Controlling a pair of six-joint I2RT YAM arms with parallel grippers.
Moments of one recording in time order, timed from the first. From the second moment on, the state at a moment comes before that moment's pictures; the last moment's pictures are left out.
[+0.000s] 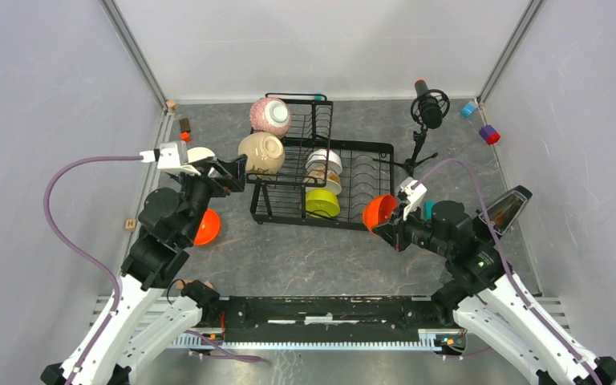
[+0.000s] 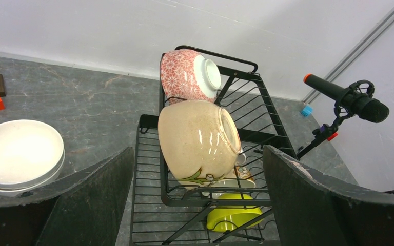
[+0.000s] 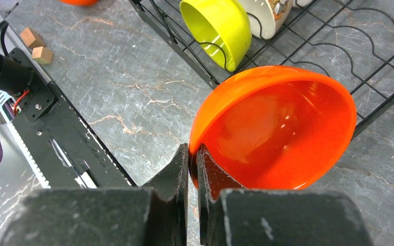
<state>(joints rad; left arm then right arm) -0.53 0.60 0.86 -0.21 -0.33 -0.36 0.58 0.55 0.58 -0.43 -0.30 0.16</state>
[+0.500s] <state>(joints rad) -0.53 0.62 0.86 -0.21 -0.32 -0.36 0.95 0.71 0.59 -0.42 -0.02 0.16</state>
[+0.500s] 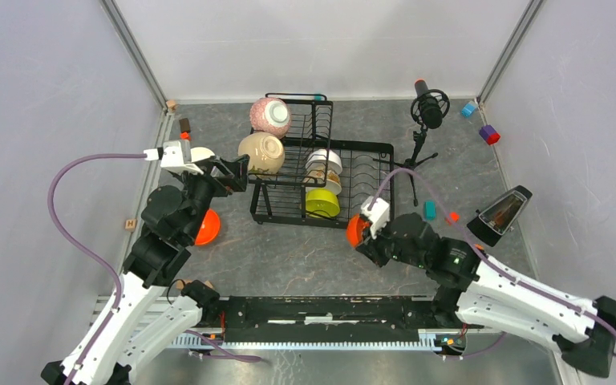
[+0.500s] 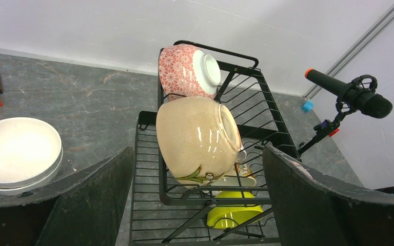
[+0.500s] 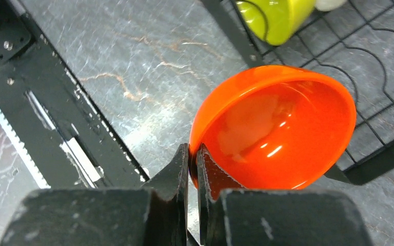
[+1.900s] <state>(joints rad) -0.53 0.67 0.87 -0.24 -0.27 -0.36 1.51 1.20 0.67 -0.49 0.38 -0.02</state>
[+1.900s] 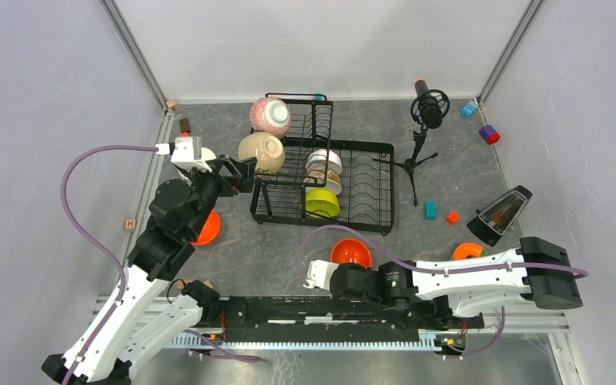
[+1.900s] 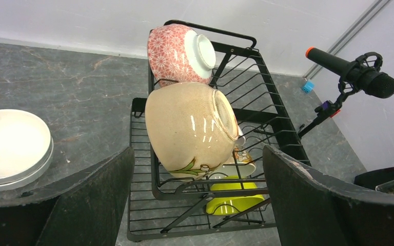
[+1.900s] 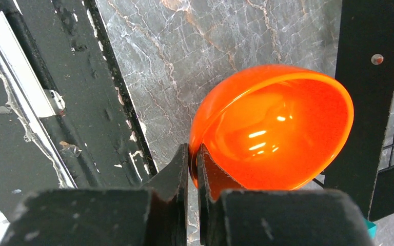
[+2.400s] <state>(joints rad) -0.53 0.65 0.87 -0.24 -0.29 -0.36 1.52 1.29 0.68 -0.51 0.40 -0.04</state>
